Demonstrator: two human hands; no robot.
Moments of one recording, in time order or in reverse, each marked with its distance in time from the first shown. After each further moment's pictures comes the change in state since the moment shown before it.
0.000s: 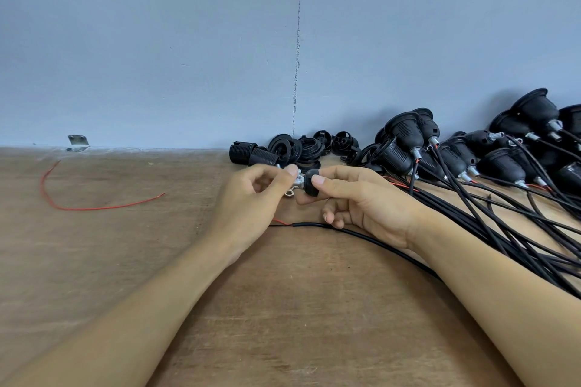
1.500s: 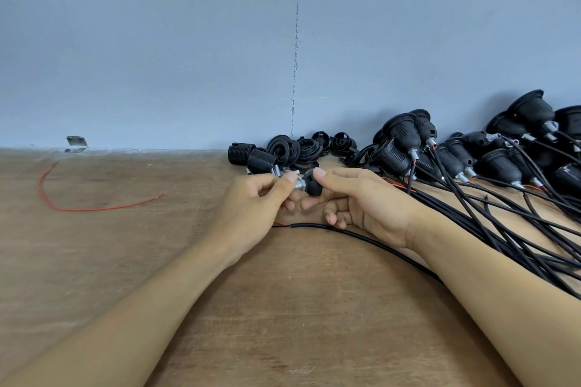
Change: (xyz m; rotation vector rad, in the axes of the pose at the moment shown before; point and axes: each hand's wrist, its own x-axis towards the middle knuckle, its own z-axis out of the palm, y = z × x) left_hand -0.004 0.005 0.001 0.011 -0.103 -0.059; right_hand -0.005 -0.007 0.004 0.015 -0.023 0.016
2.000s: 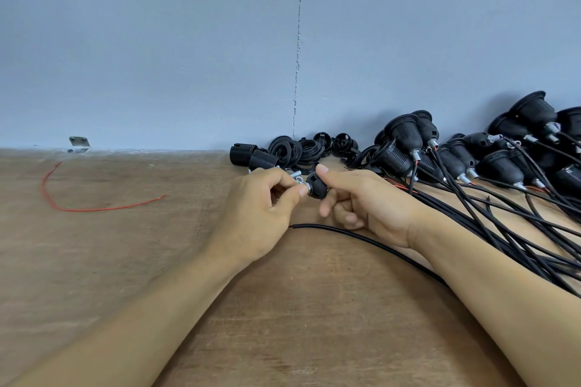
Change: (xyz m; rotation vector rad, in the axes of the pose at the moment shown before) left_hand -0.009 0.010 0.003 0.285 0.096 0.288; right_hand 0.002 -0.001 -0.002 -0.134 0.037 0.031
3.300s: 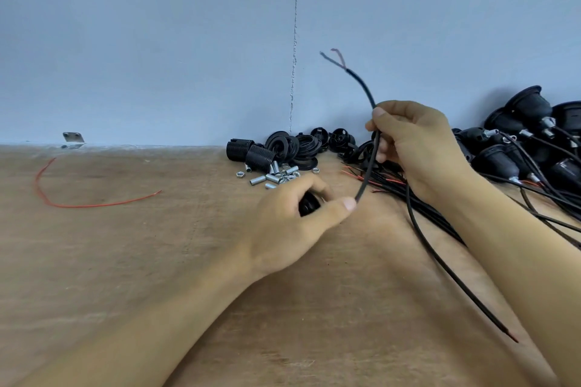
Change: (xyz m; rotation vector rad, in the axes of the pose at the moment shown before) left_hand -0.014 0.022 0.011 -0.201 -0.366 -0.088; right_hand 0.000 -0.035 -0.038 0.071 0.661 -0.322
